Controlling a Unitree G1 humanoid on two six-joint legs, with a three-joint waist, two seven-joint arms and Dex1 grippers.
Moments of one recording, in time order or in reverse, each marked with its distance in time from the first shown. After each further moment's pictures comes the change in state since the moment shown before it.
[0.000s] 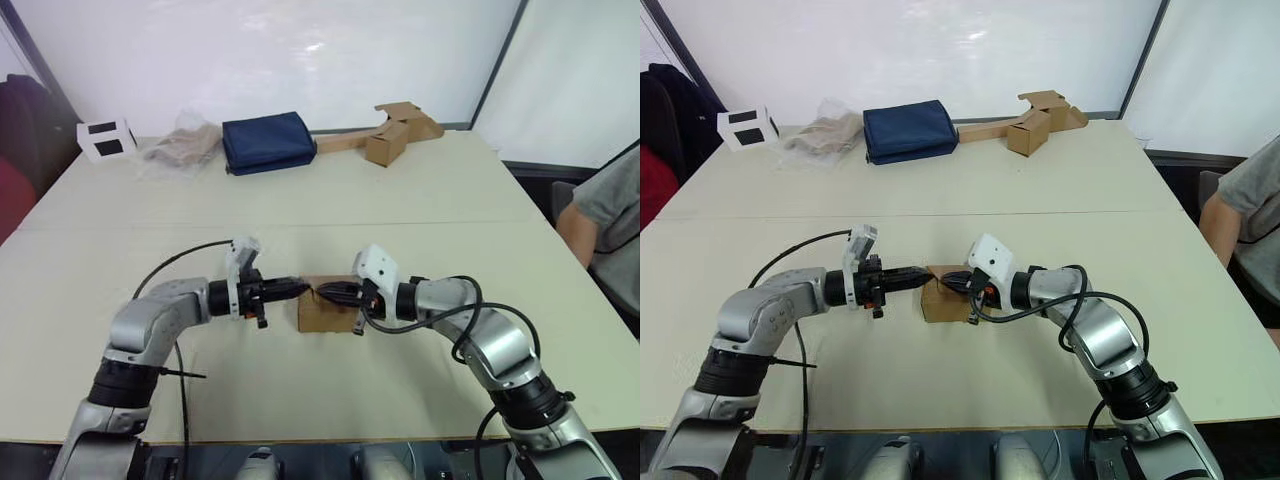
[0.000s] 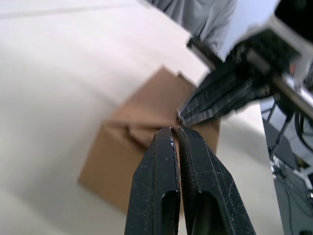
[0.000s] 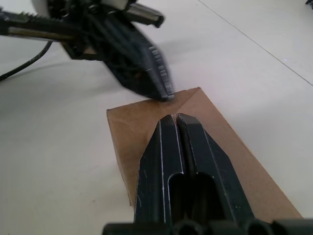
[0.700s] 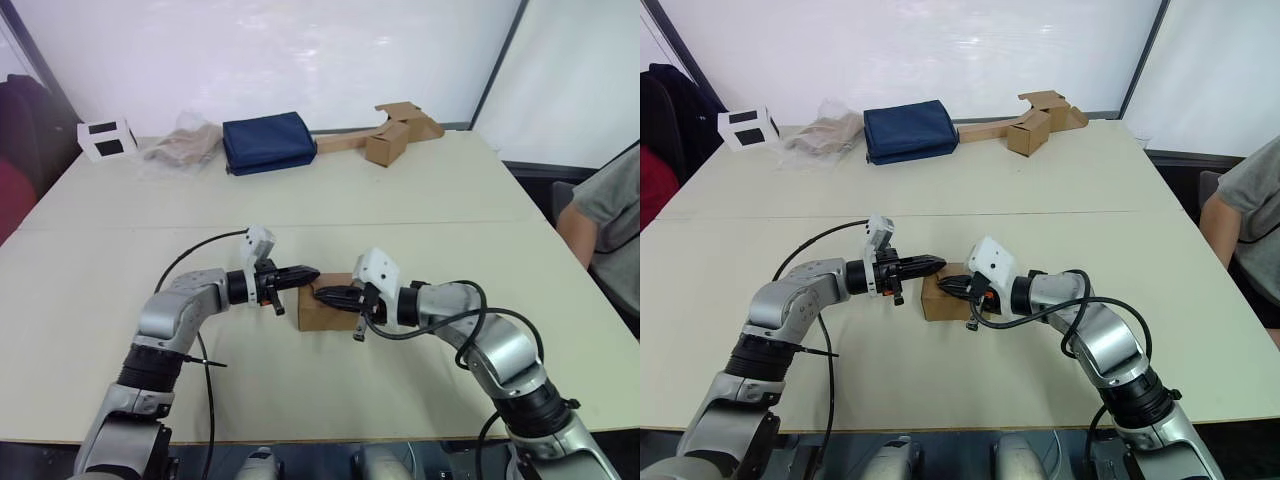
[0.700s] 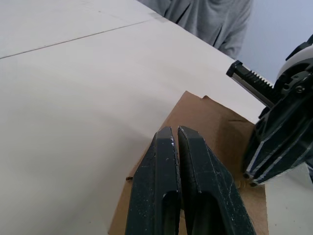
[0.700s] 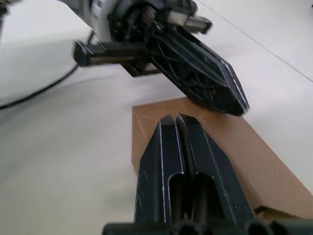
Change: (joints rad) left arm -0.067 -0.081 -0.051 0.139 0.122 -0.143 0.020; right arm 0.033 -0.007 -0.016 -0.076 0.045 0.042 0.000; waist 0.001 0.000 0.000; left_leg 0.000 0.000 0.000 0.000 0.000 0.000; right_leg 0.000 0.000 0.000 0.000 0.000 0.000
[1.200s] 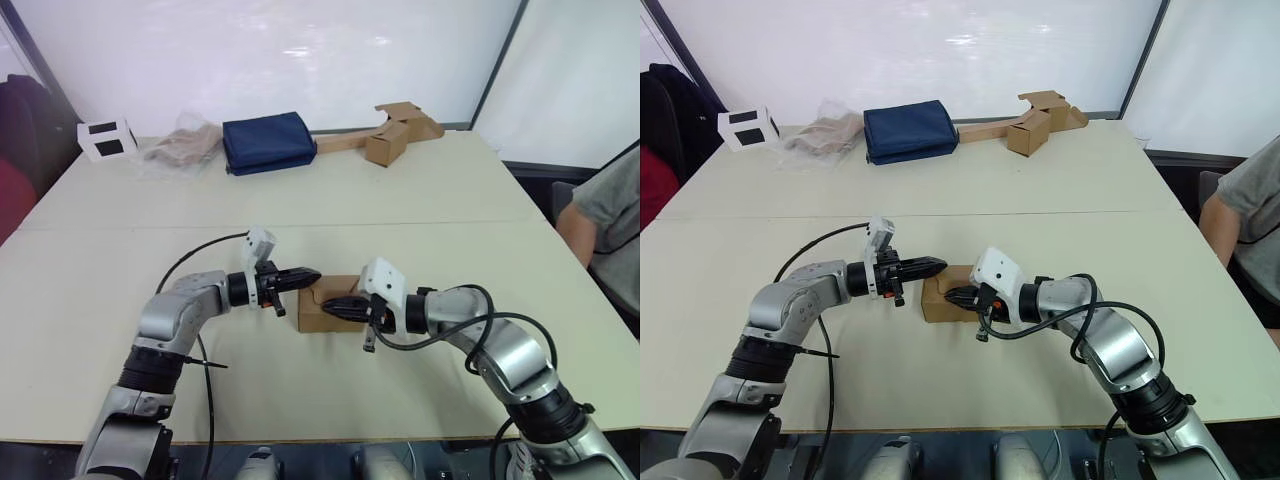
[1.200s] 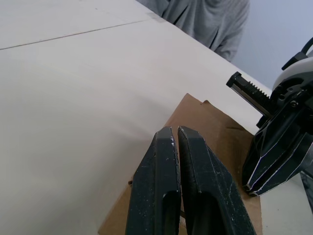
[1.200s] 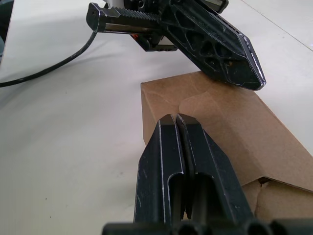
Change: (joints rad) left arm 0.009 -0.010 0.009 -0.011 -0.033 0.036 0.013; right arm 0.026 -0.072 0.022 -0.002 -0.023 -0.031 0.048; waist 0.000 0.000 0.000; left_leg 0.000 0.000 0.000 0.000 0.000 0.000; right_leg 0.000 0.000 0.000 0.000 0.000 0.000
